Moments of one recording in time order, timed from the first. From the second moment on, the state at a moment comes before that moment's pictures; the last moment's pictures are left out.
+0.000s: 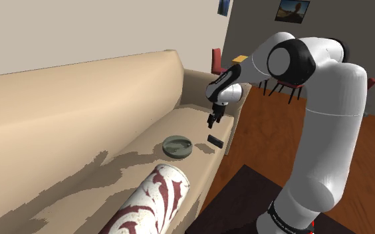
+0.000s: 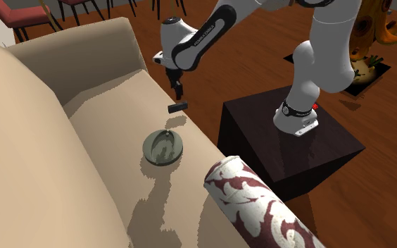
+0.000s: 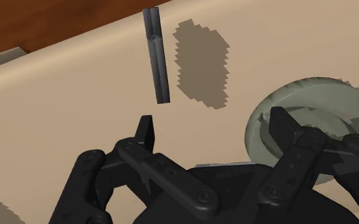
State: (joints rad) arm -0.10 0.30 -0.40 -2.14 0.19 2.46 -0.67
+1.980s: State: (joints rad) arm -0.24 0.69 -0.30 -1.87 0.34 2.55 -0.80
